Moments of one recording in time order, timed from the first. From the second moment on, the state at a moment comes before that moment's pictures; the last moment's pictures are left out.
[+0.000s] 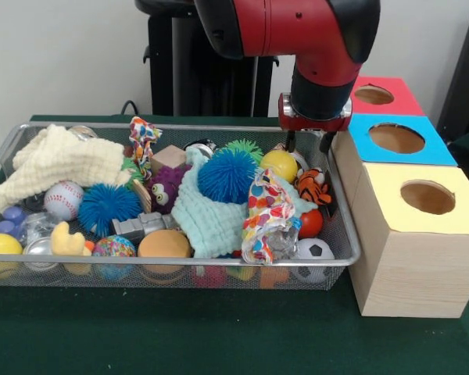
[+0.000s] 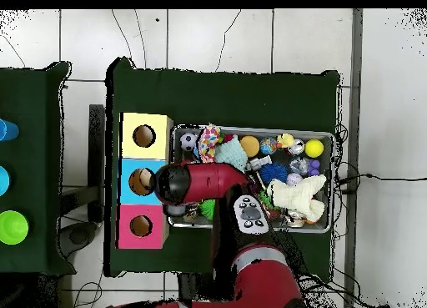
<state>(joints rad) -0.17 -0.51 0.13 1.68 -0.18 0.75 1.83</state>
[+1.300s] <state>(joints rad) -0.11 -0.56 0.02 1.86 -0.21 -0.06 1.83</state>
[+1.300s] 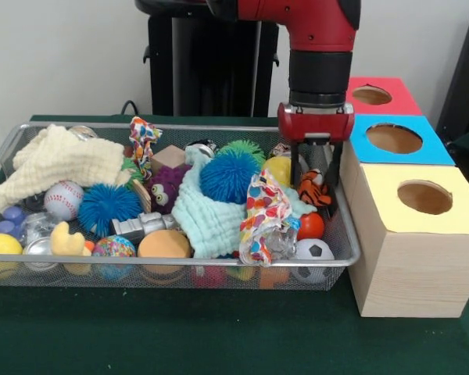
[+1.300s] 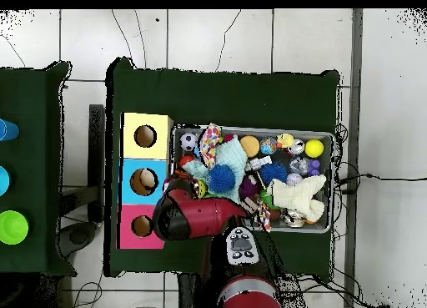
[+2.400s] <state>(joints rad) -0.12 -0.40 0.01 1.64 -0.20 -0.23 1.83</state>
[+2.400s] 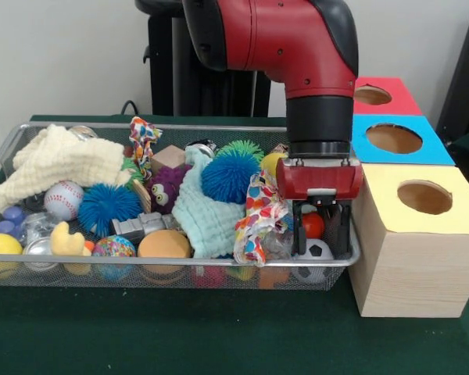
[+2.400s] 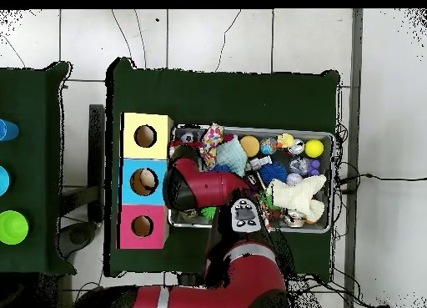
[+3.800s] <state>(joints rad) -0.14 -0.42 0.04 1.58 -0.20 0.04 1.83</state>
